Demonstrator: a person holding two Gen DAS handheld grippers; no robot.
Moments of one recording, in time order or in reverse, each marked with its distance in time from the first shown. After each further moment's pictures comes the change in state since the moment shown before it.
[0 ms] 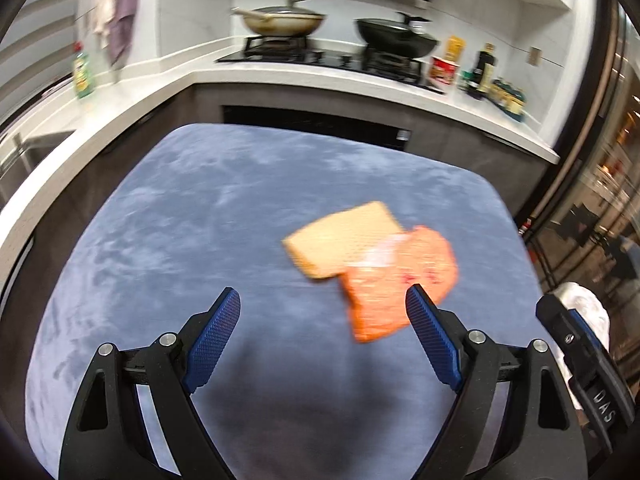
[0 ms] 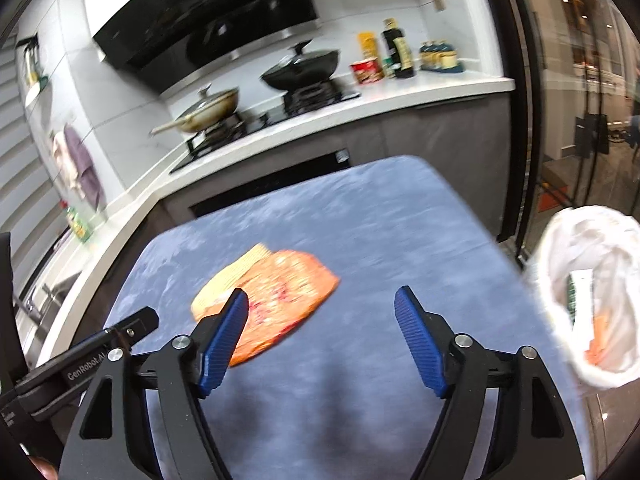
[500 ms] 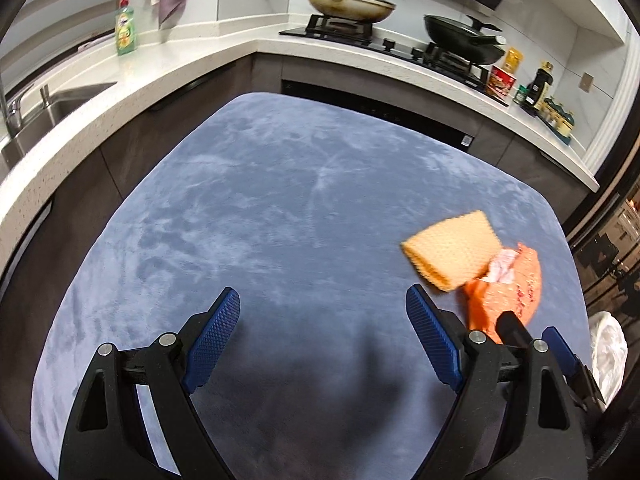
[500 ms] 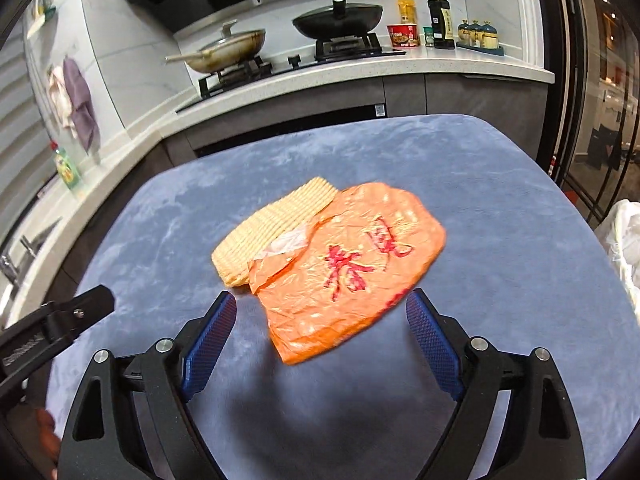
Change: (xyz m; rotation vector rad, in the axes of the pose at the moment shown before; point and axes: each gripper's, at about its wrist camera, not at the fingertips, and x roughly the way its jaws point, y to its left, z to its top) left arm 0.034 0.094 0.000 -0.122 0.044 0.069; right arm 0.089 0.088 -0.041 -0.105 0.108 -0.060
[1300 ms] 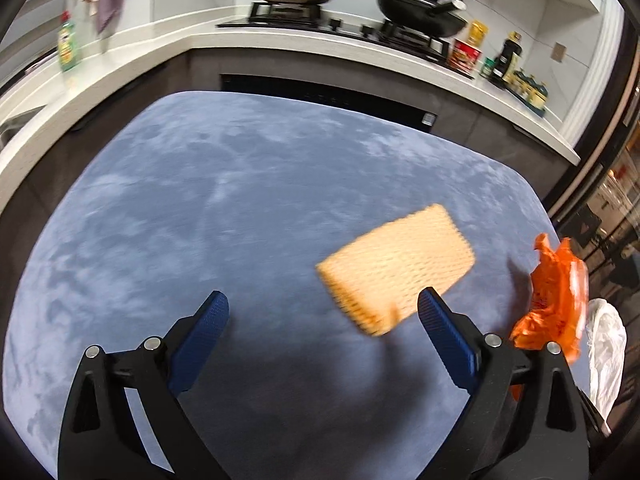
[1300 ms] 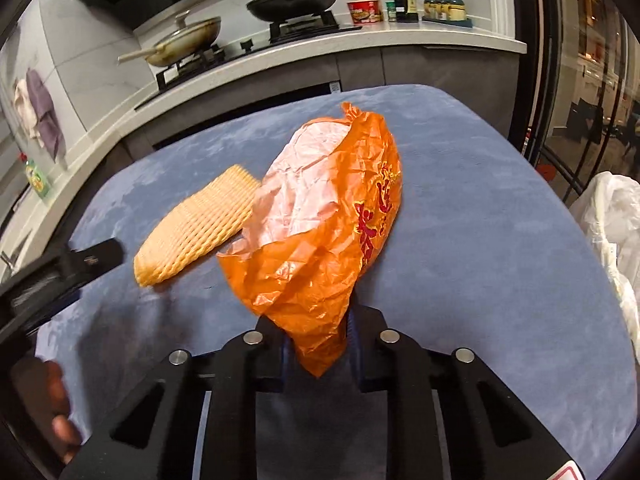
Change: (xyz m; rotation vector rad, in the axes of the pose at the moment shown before) left arm 0.057 -0.073 0.014 0.115 0.037 -0.104; right arm 0.009 -0.069 0.004 0.075 0.067 -0.061
